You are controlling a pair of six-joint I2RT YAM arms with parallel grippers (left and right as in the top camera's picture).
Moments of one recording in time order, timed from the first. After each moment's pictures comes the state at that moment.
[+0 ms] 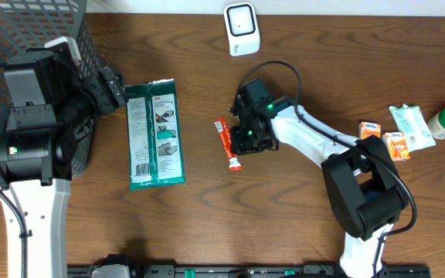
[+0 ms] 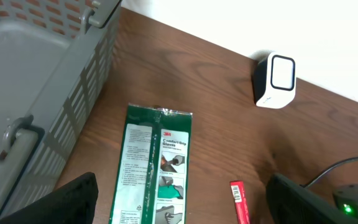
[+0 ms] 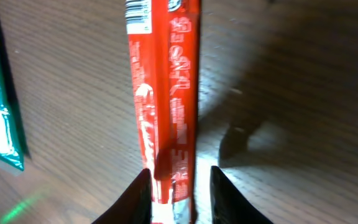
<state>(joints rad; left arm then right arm) 0.10 1.22 1.40 -0.87 0.16 -0.30 0.53 2.01 1.32 -0.67 -0.36 0.31</state>
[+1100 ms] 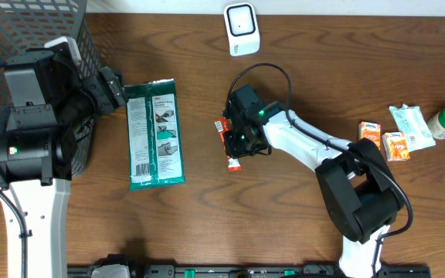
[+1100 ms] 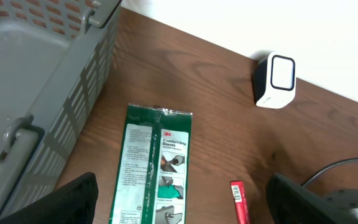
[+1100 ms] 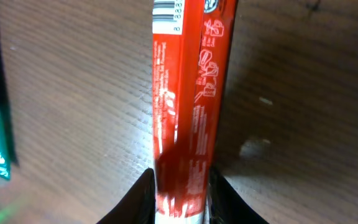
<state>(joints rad) 0.10 1.22 1.40 -0.87 0.16 -0.30 0.59 2.01 1.30 -0.62 -0.29 0.31</state>
